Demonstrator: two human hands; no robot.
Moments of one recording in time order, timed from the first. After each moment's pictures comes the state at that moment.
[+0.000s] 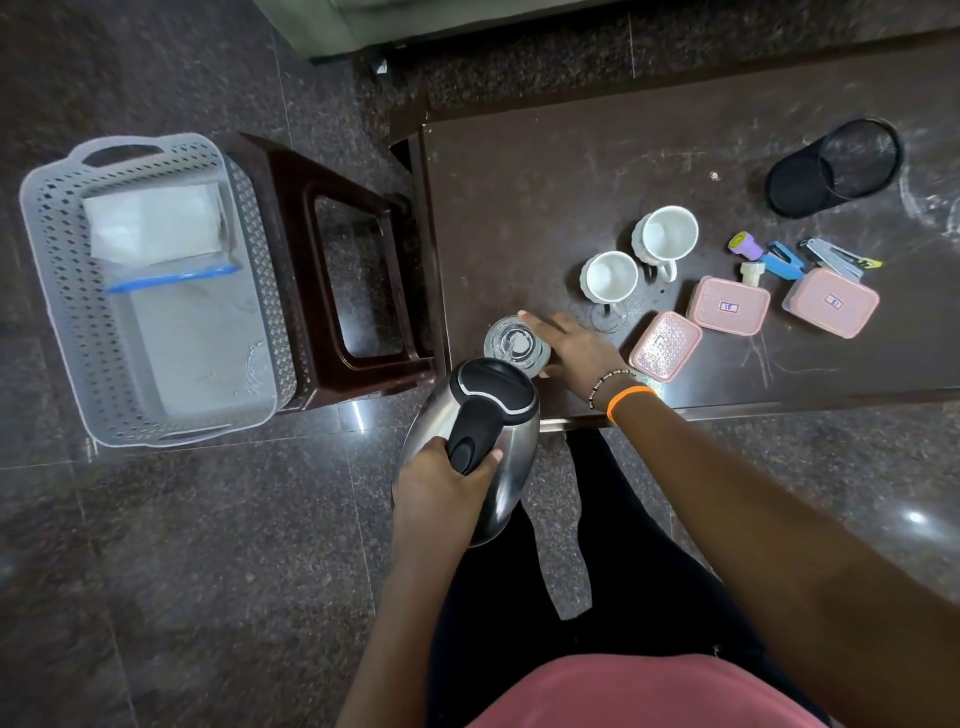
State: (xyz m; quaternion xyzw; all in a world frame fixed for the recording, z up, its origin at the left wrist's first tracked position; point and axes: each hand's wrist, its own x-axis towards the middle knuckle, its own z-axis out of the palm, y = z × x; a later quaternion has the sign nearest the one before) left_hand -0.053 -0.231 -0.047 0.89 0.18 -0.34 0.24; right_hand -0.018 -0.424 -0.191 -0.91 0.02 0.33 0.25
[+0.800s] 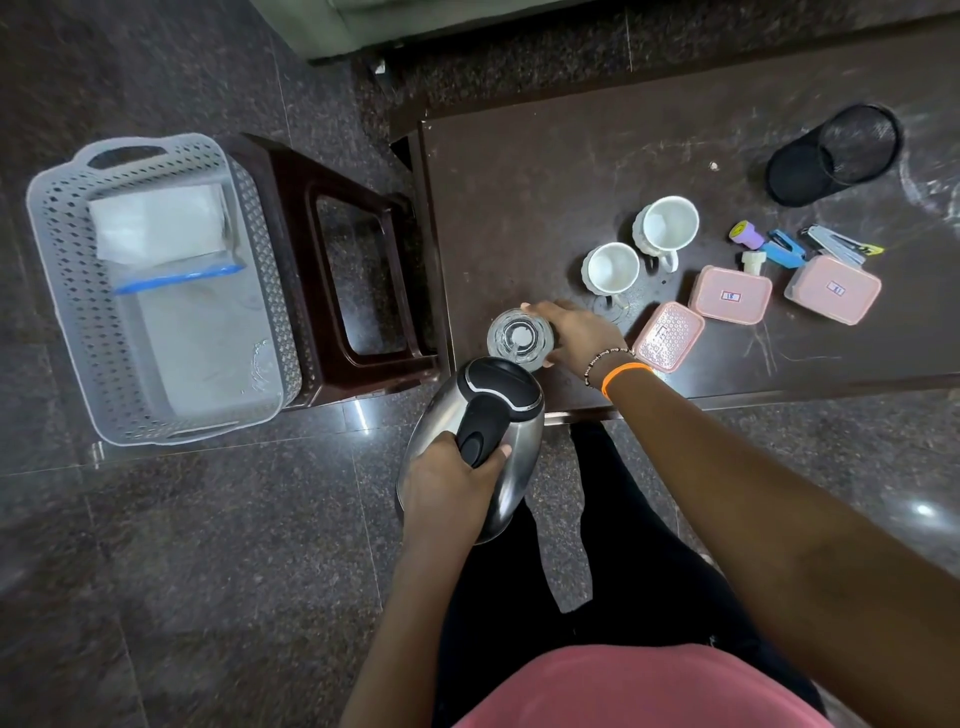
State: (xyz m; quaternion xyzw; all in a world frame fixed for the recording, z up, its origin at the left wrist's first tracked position) left_hand -0.054 -0.232 -0.049 0.89 0.16 -0.36 0.22; right_hand -0.004 -0.420 -0.188 -0.89 0.09 0.34 0.30
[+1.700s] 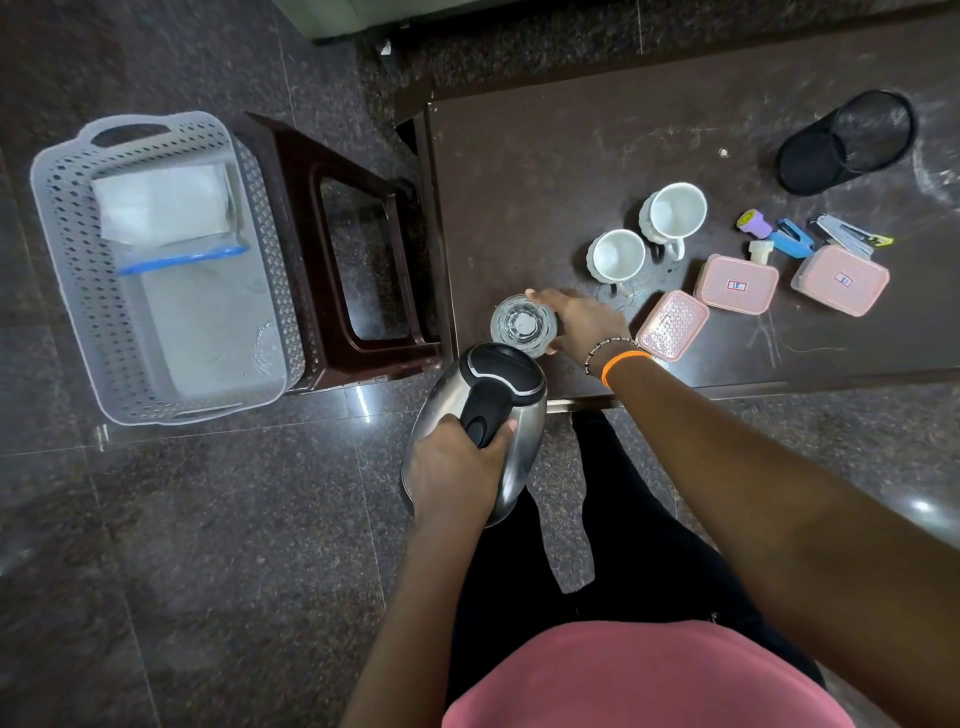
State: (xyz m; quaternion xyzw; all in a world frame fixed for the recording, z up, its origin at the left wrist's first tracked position) left_hand -0.052 -0.243 -0.043 0.89 0.19 -0.38 0.18; right_hand -0.004 -0.417 -0.182 -0.89 0.11 0.35 0.26
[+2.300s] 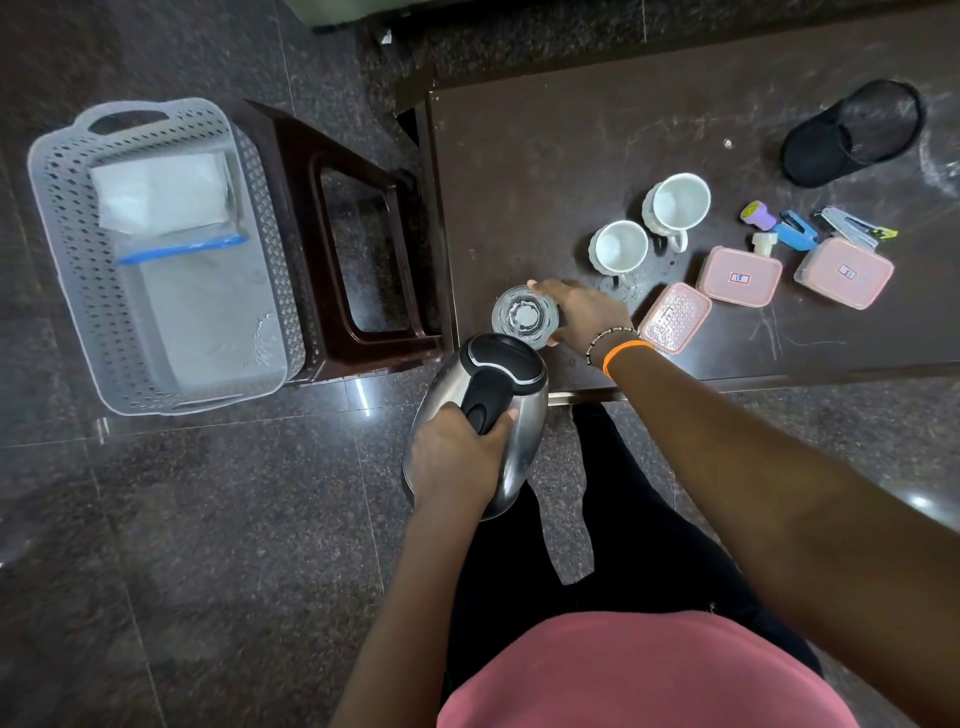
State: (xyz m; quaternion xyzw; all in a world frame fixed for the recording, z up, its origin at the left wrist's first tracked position) left_hand -0.049 -0.243 -0.042 0.88 0.19 -0.39 0.19; right_hand -0.003 -0.417 -0.180 -0.90 0.11 0.35 0.25
